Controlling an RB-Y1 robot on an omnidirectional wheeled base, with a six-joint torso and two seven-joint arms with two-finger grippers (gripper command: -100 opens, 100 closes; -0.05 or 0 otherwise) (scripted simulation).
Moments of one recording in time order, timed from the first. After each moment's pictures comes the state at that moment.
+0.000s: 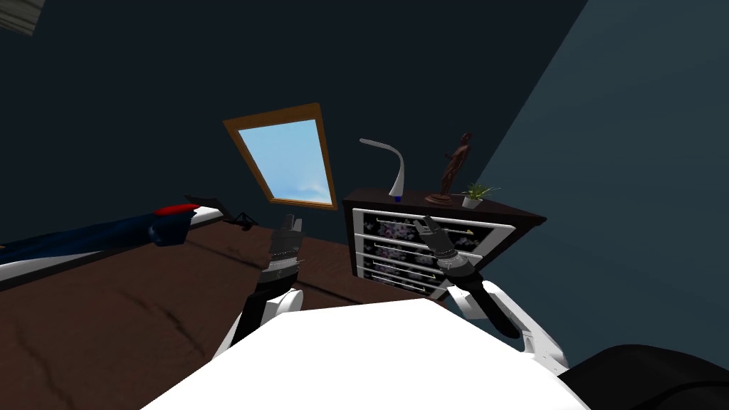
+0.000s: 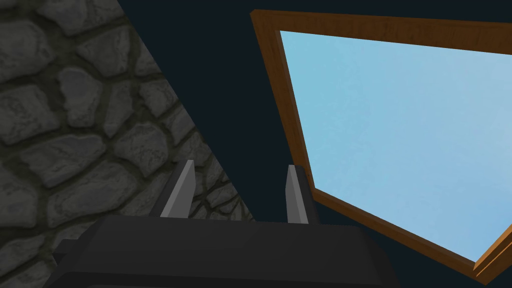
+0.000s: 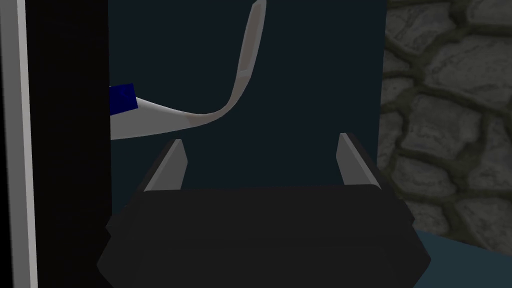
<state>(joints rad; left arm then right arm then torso) 0.47 0.03 -0.04 -2.30 0.05 -0.42 -0.09 0.53 -0.45 -0.16 -2.19 0.13 -0.65 -0.29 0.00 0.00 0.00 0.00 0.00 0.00</state>
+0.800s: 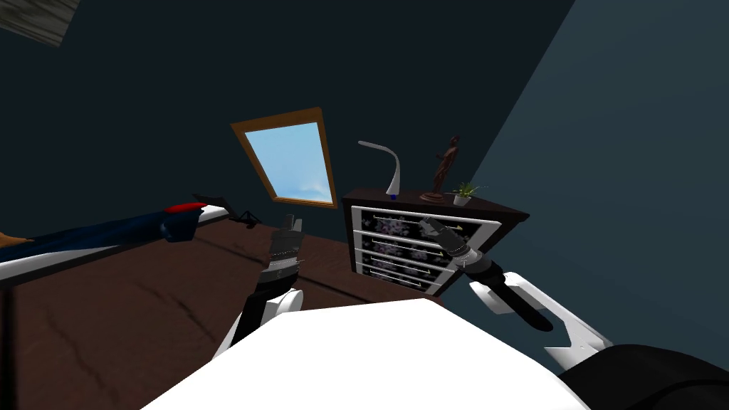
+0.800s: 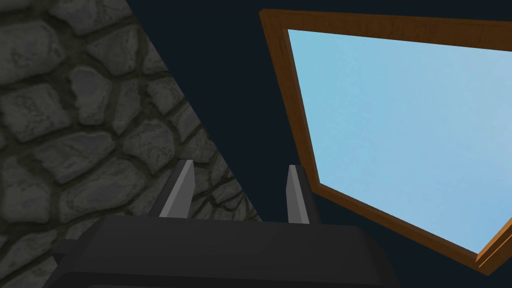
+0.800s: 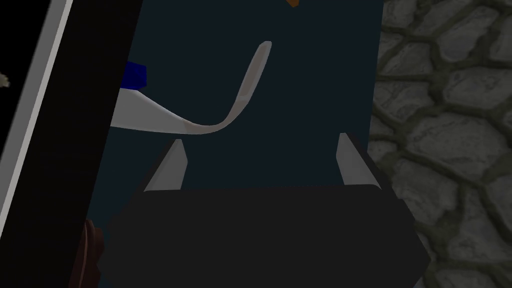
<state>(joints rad) 0.47 0.03 -0.04 -2.30 0.05 -0.42 -0.09 0.54 -0.68 -0.30 -2.09 0.17 -0.73 -0.36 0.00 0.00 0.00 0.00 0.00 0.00</state>
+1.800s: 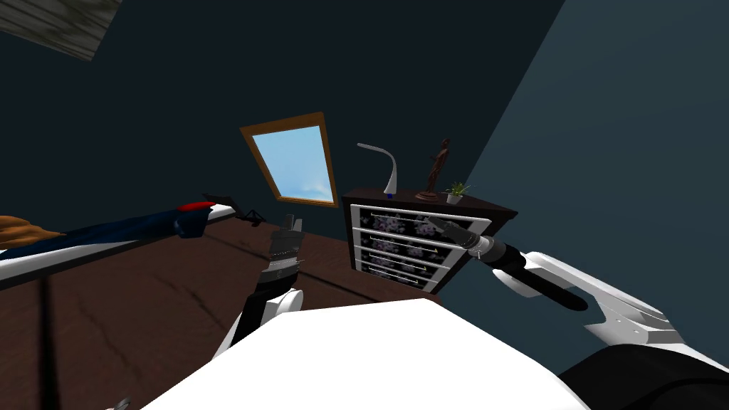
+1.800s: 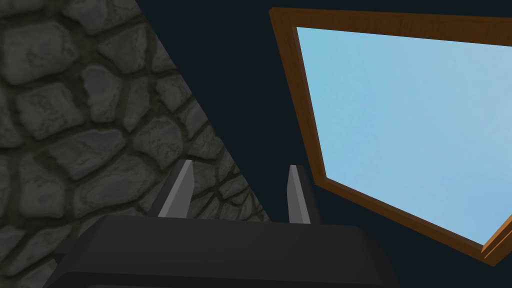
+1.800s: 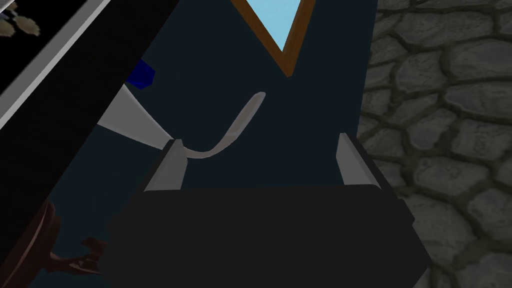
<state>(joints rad) 0.47 0.03 -0.04 -2.30 0.05 -0.42 -0.09 0.56 -0.97 -0.42 -1.99 0.22 -0.80 -0.42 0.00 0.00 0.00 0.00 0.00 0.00</state>
